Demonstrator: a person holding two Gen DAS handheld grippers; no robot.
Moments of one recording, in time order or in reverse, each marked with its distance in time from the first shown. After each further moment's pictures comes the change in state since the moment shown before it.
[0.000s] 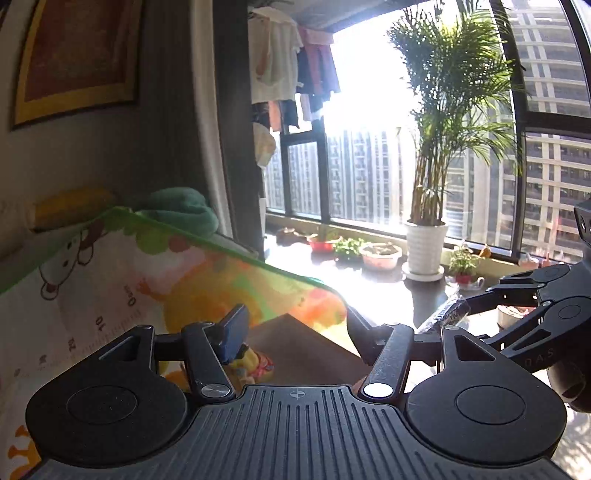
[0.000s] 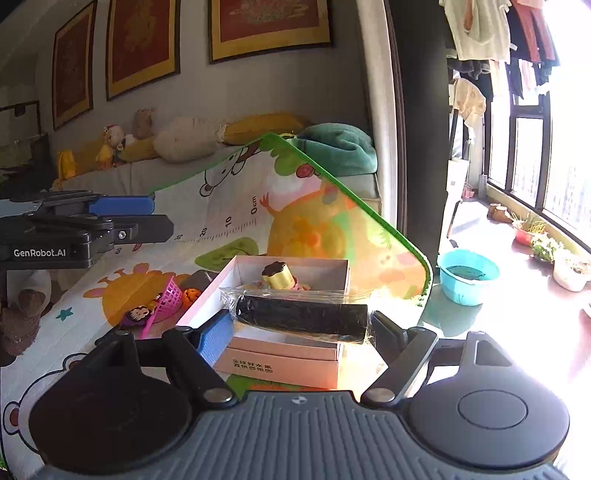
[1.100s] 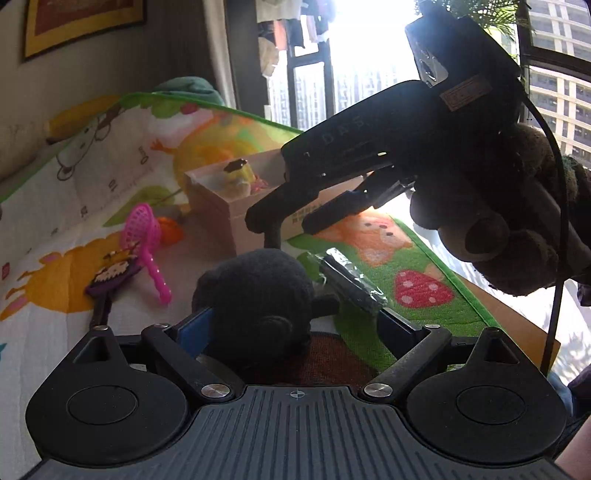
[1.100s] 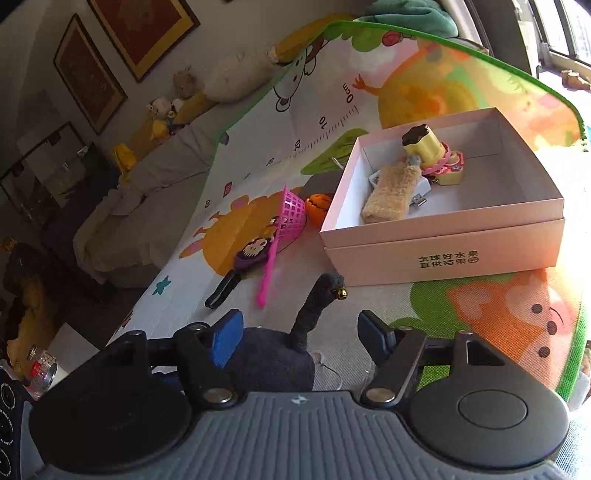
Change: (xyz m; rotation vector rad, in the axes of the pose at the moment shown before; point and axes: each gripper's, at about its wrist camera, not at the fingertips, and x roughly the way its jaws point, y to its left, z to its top) left arm -0.077 -0.021 -0.158 -0.030 0.242 0.020; right arm 0.098 0.094 -0.052 0.261 0.278 0.361
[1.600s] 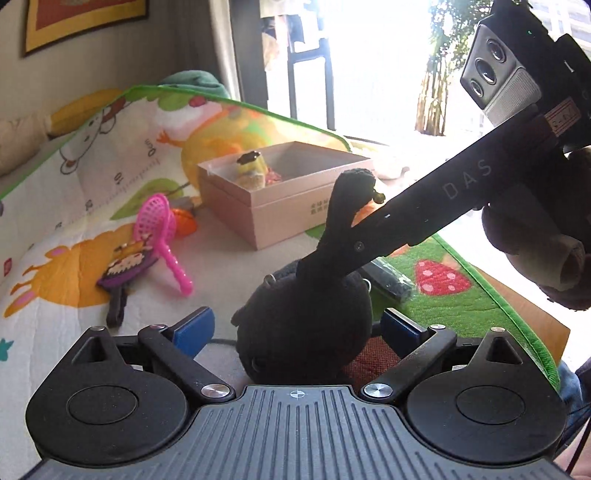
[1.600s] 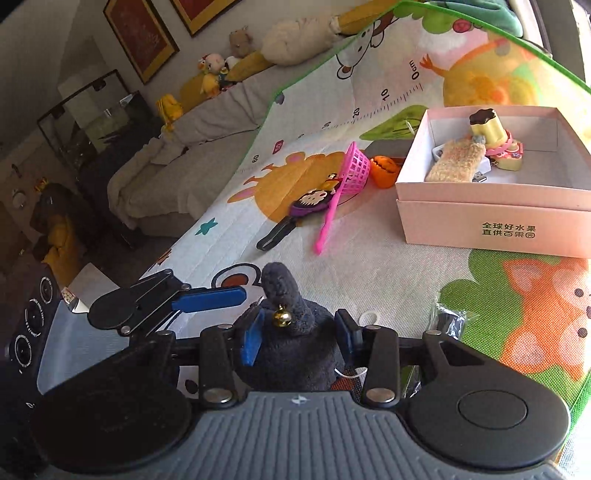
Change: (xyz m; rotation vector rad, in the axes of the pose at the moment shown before) left arm 0.012 0.020 -0.001 0.024 0.018 -0.008; right arm -0.013 0.033 -0.034 -0.159 0.079 0.089
